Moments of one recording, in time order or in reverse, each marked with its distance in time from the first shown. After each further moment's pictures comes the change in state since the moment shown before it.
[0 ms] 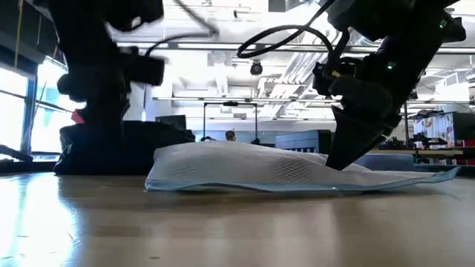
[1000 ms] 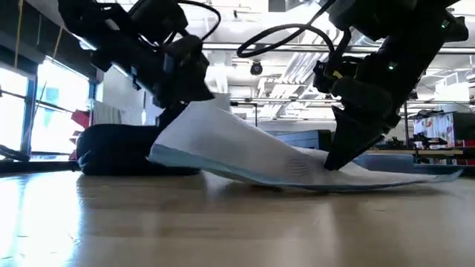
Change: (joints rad) left arm 0.291 -0.026 -0.183 0.951 0.260 0.133; right arm 0.002 0.000 -0.001 0.003 0.060 -0.033
